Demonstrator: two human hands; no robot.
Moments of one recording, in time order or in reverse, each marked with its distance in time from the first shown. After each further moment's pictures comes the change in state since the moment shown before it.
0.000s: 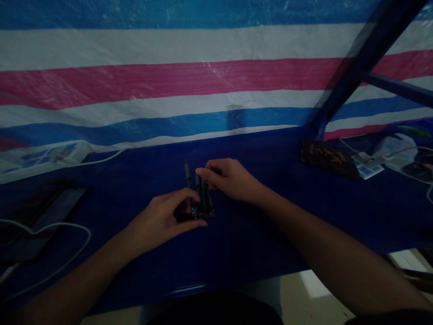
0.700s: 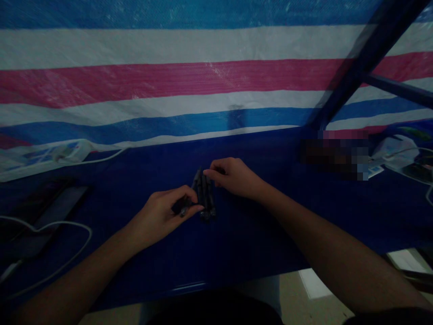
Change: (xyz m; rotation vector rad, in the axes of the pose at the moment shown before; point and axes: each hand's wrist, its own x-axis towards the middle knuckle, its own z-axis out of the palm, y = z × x) left_hand 0.002 0.001 -0.003 -0.040 0.054 0.007; right_hand 0.004 0.008 -0.006 -0.171 -0.004 0.089
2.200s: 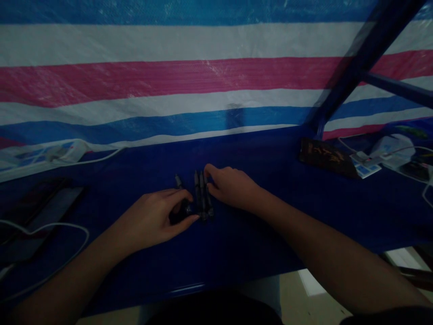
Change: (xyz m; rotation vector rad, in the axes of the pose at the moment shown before) left_hand -0.001 0.006 -0.011 0.439 -0.183 -0.088; right_hand -0.011 -0.011 0.010 -0.448 -0.138 0.031
